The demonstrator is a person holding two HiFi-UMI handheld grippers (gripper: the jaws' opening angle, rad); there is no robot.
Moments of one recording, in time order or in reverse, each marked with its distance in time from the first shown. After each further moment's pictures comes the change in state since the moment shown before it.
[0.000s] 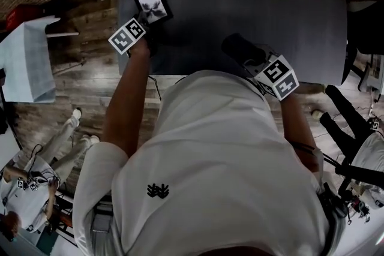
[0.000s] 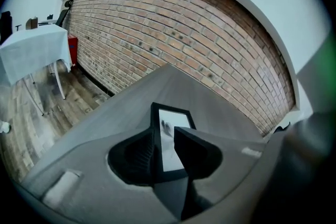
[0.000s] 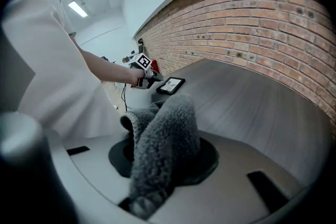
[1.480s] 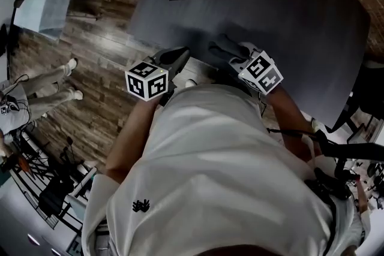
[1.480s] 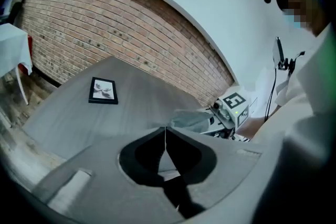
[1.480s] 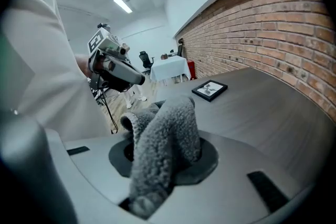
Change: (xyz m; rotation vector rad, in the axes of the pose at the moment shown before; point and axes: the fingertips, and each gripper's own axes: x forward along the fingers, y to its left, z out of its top) left arm -0.229 -0.169 -0.158 0.249 0.093 -0.435; right arm 0.046 0.063 -0.014 -0.322 -0.026 0.320
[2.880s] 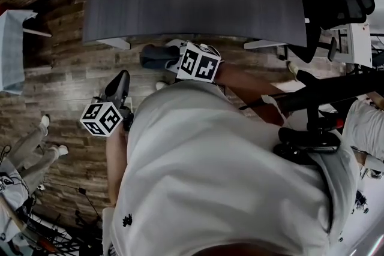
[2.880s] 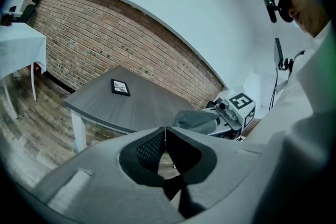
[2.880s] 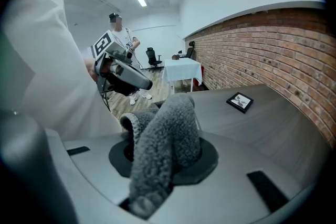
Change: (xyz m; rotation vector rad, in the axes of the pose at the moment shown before) left arm -0.154 -0.010 -0.117 0.008 -0.134 -0.016; right arm 0.032 0.198 0.011 -0.141 0.011 -0.051
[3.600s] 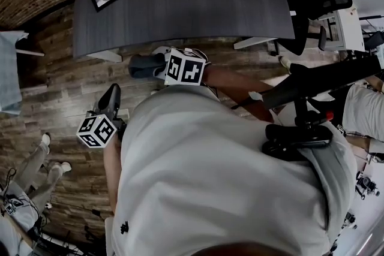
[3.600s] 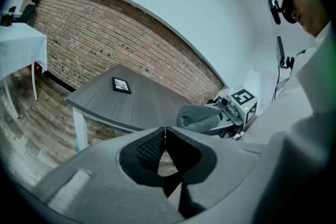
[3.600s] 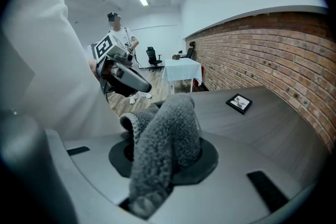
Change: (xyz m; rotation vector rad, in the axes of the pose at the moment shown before) left arm -0.010 0.002 -0.010 0.002 0.017 0.006; right arm -0.006 0.009 0.005 -0.017 0.004 -0.003
